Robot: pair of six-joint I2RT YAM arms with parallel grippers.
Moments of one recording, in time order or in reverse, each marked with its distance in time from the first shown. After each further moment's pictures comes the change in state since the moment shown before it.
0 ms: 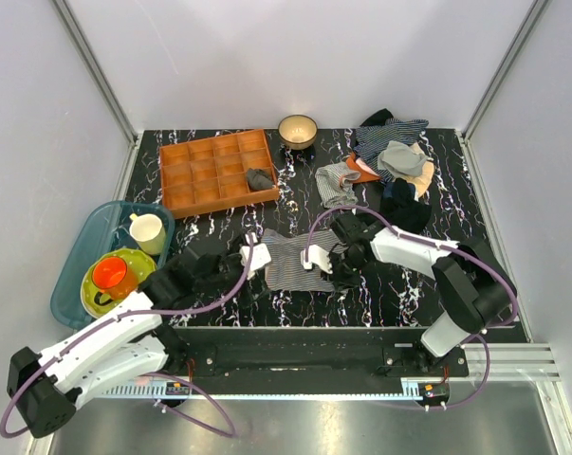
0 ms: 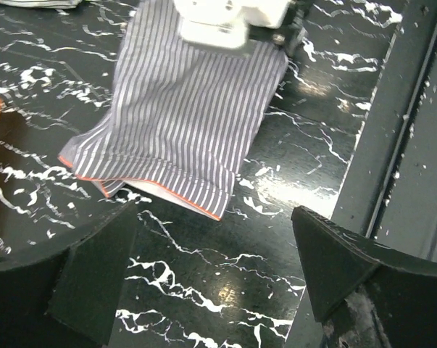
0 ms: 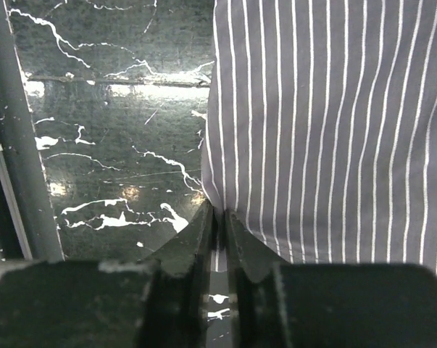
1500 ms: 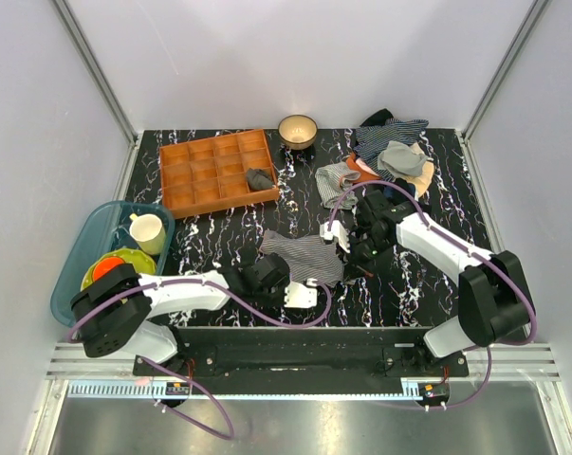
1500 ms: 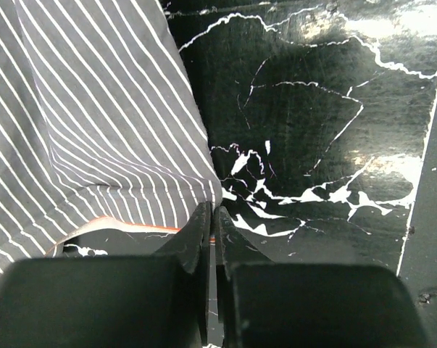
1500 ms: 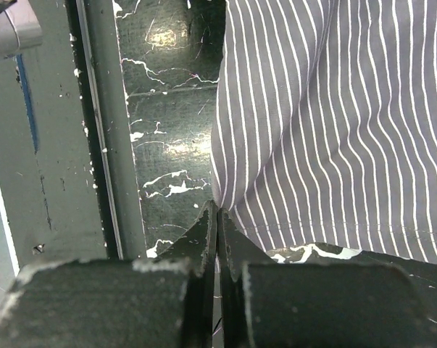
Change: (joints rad) left arm -0.272 0.632 0.026 0.166 -0.253 0.366; right arm -0.188 -0.113 0.116 -0.273 -0.243 0.014
